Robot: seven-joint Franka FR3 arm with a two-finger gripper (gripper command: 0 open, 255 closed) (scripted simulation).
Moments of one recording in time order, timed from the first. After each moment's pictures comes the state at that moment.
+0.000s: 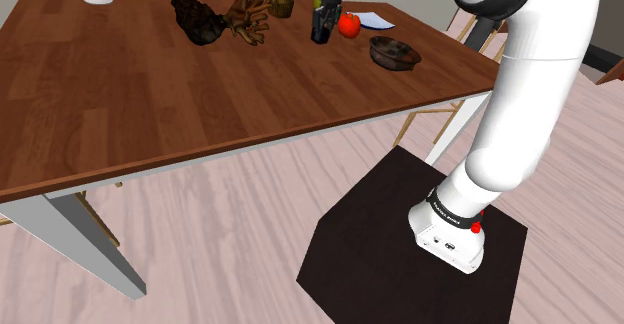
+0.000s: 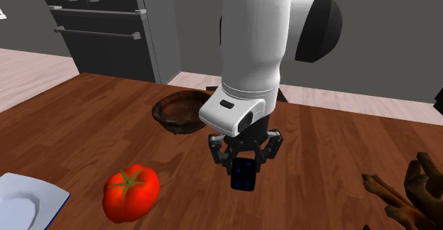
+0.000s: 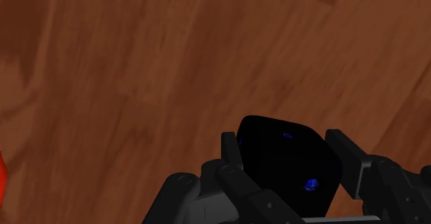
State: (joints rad) arm -0.13 0.38 -0.13 -1.47 0.06 1.85 -0.30
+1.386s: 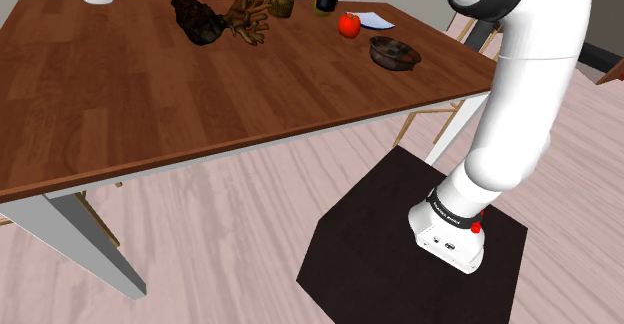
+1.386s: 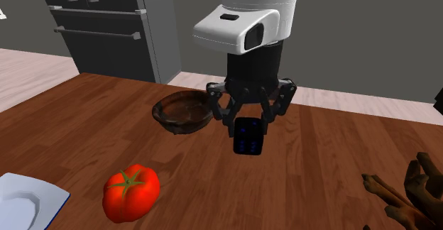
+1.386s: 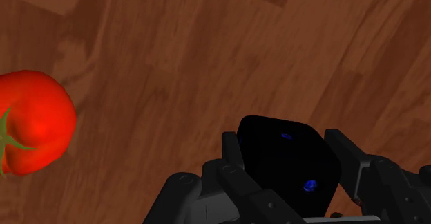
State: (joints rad) arm -0.14 0.42 -0.13 -1.14 0.07 1.55 -0.30
